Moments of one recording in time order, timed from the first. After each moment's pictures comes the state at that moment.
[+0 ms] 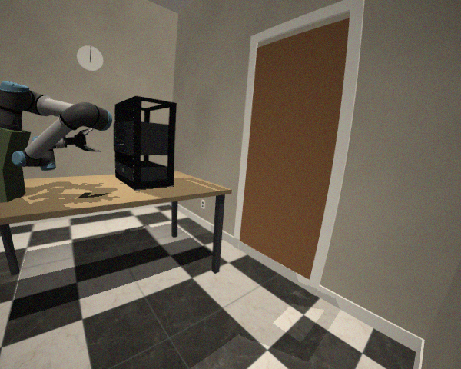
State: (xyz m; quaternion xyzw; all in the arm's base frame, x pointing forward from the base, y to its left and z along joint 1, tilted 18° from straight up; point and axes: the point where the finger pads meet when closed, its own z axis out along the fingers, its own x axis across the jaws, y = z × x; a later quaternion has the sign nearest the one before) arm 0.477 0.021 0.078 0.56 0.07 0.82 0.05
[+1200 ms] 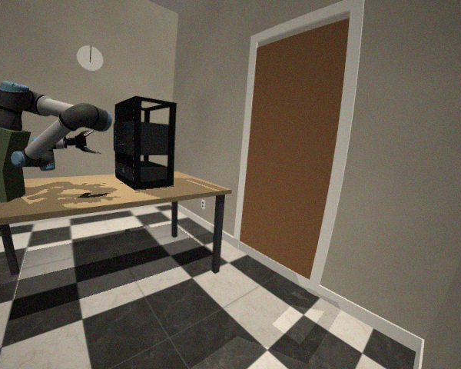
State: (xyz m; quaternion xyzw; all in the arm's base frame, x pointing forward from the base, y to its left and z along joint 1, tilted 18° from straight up) arm 0.482 0.015 0.069 0.58 0.06 0.81 0.05
